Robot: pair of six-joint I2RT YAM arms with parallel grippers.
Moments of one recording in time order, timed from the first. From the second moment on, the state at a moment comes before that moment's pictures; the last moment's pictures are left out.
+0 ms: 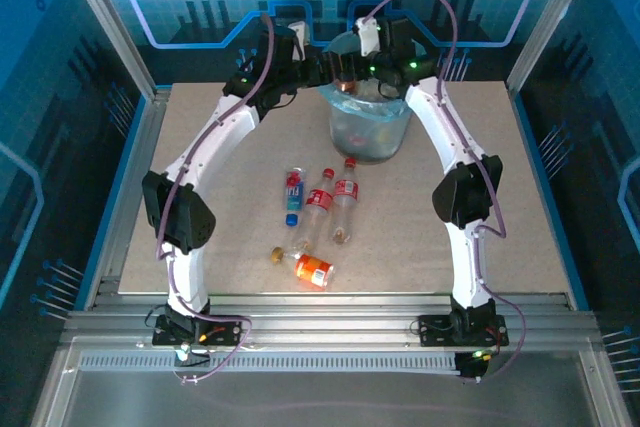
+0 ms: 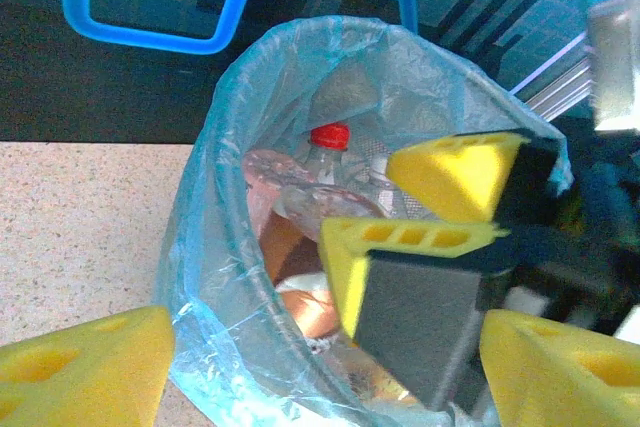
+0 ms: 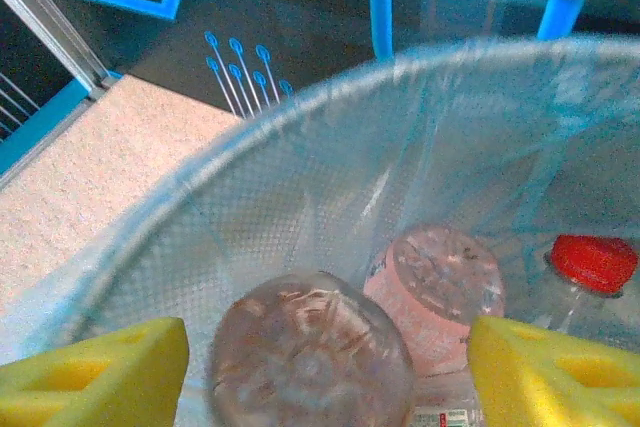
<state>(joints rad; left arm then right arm) -0.39 1.97 2.07 -0.52 0.12 -0.50 0.33 2.22 2.44 -0.73 -0.22 0.05</state>
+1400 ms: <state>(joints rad) -0.38 1.04 0.96 -0.69 -0.04 -0.51 0.96 1.49 1.36 -0.76 -0.20 -0.11</state>
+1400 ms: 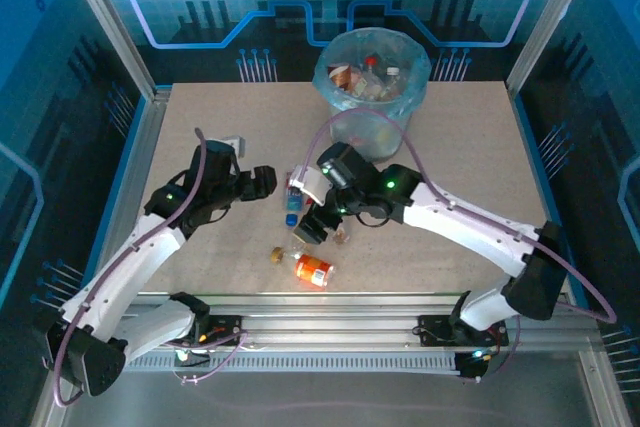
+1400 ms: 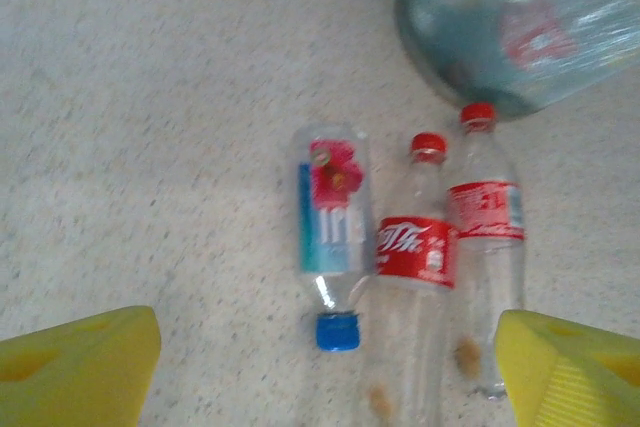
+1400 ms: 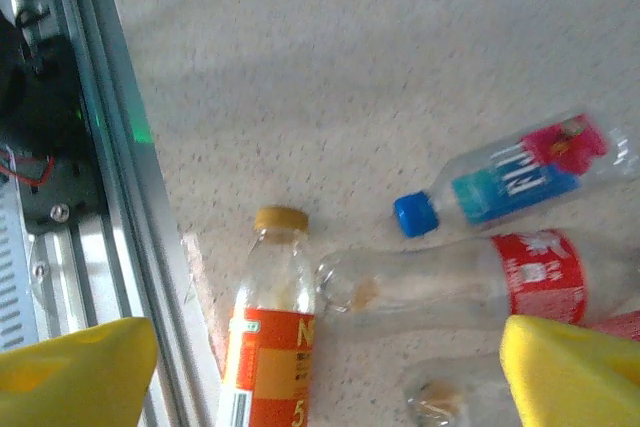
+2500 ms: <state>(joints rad) -0.37 0.82 0.89 -0.76 -0.18 -0.56 1.18 1.90 1.33 -0.91 0.09 0.02</state>
